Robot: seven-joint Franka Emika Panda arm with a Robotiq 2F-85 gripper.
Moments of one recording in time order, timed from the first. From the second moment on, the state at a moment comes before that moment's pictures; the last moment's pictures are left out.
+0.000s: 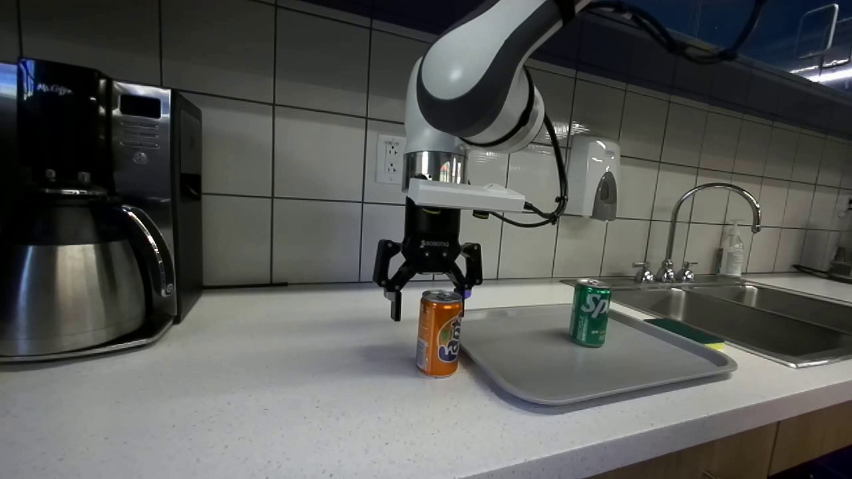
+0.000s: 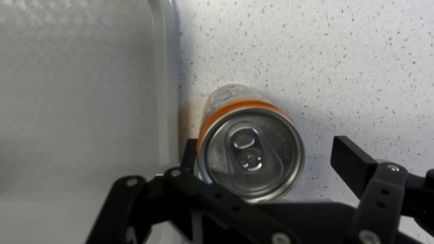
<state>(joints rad) 0.44 0.53 0.17 -1.82 -0.02 2.27 0.54</state>
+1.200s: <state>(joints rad) 0.45 0.52 0.17 -1.82 -0.02 2.21 0.54</state>
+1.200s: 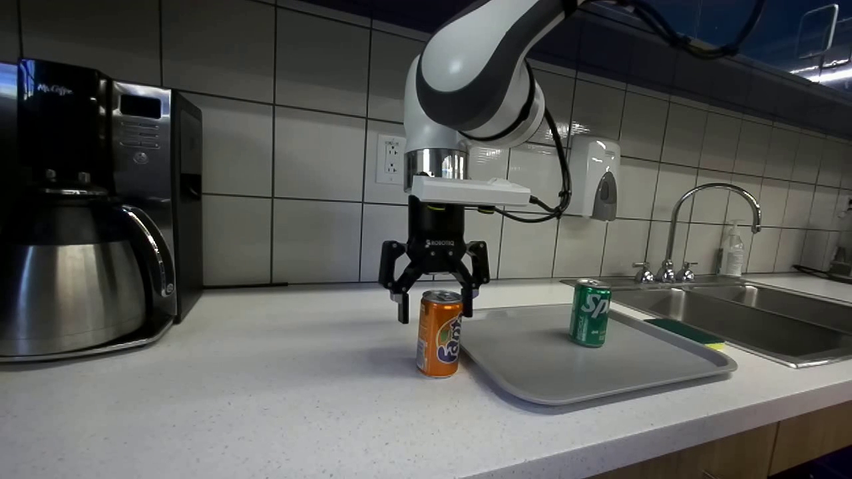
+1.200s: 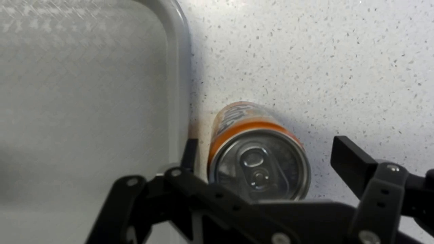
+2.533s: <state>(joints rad) 0.45 0.51 0.17 -1.82 -0.02 2.20 0.54</state>
